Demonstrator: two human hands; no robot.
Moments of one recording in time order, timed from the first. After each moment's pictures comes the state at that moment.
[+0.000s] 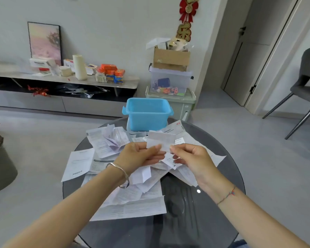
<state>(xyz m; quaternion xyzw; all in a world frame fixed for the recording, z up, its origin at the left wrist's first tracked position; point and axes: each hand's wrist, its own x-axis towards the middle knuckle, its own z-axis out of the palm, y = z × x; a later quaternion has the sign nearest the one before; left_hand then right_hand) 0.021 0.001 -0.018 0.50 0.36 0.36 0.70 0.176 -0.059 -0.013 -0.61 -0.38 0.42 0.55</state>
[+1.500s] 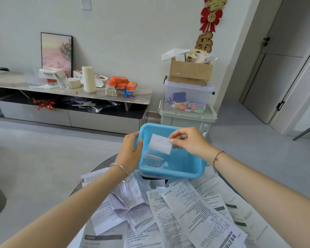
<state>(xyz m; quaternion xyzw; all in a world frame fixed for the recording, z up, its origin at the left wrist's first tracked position) 0.023 0.258 -0.063 0.70 0.48 0.44 0.29 0.222 0.229 -0.007 -0.62 -0.63 0.30 0.37</state>
